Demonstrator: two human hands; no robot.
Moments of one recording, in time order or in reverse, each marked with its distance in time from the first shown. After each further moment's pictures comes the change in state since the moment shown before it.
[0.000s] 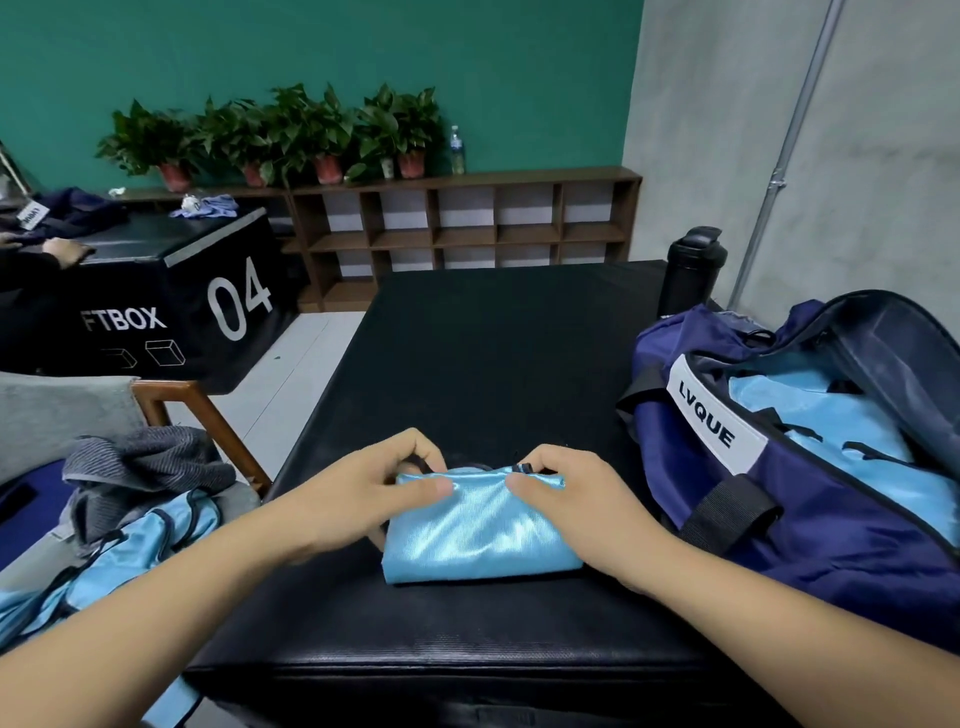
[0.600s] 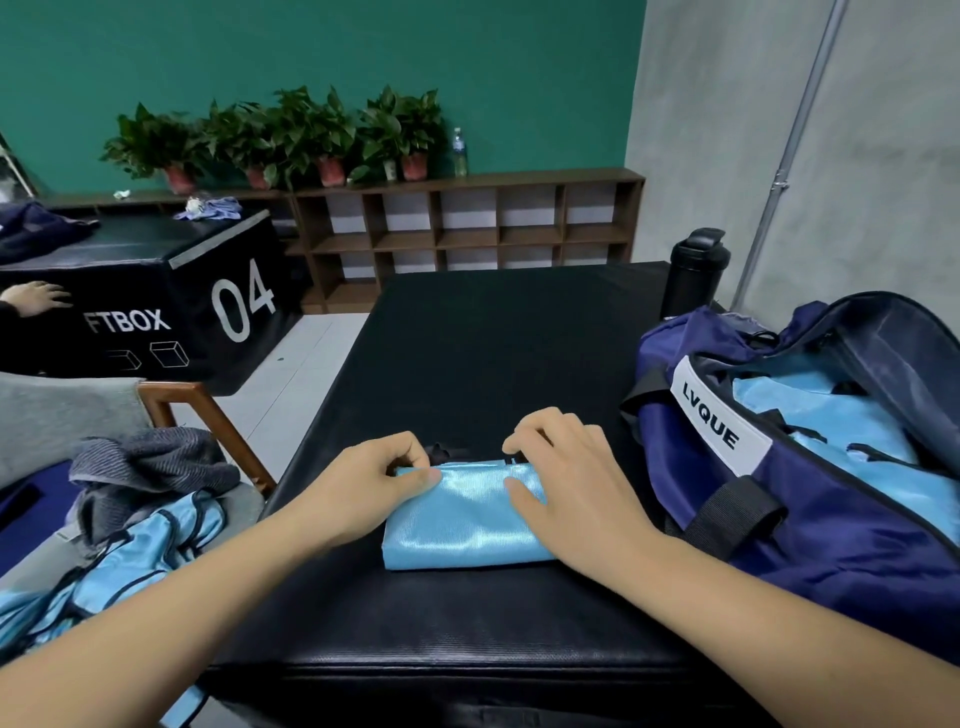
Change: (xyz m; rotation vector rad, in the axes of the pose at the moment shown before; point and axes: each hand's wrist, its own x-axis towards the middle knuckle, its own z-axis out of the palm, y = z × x) left_hand 0.021 -0.024 -0.003 0.310 0.296 -0.003; right_hand 0.009 0.004 0.009 -0.586 0.175 -0.396
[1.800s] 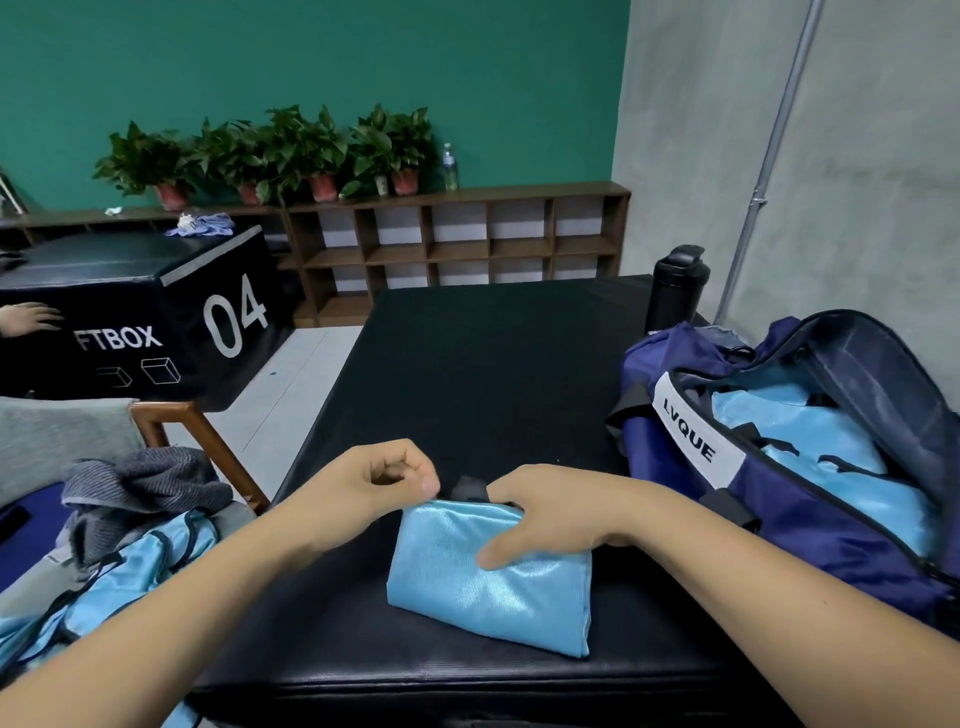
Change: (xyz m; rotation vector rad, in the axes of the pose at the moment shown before) left_hand -0.008 0.020 -0.017 -0.318 -0.196 0.136; right_hand 0.033 -0.013 -0.050 0.244 -0.795 0.124
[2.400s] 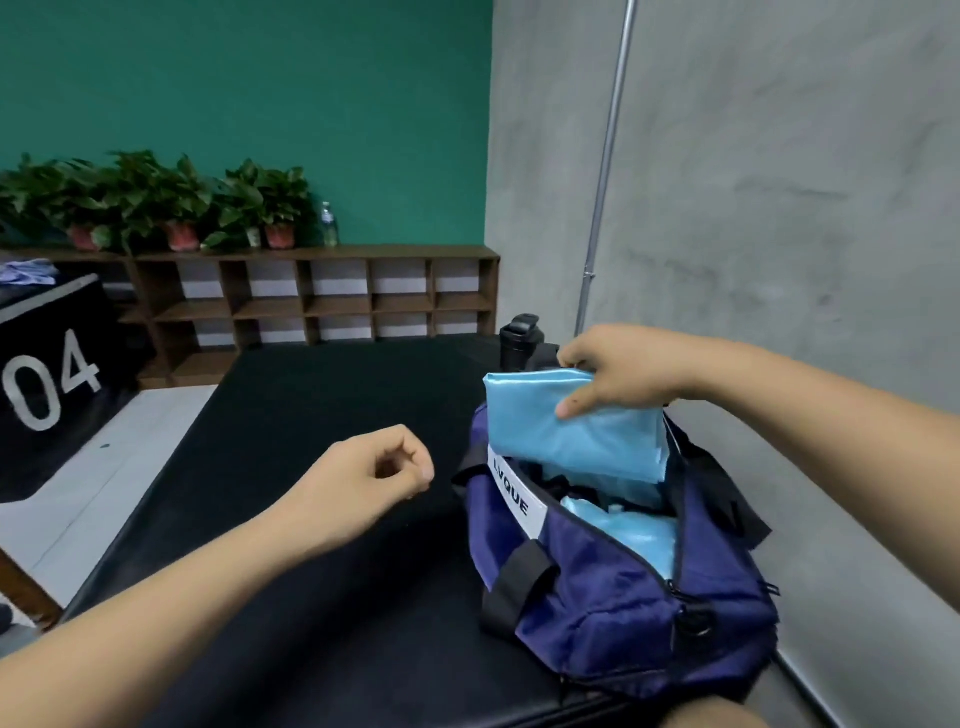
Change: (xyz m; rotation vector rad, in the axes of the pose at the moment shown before) left_hand 0.085 0.122 0.092 0.227 0.049 0.211; right_hand -0.161 0.077 -0.211 -0.452 0.368 0.275
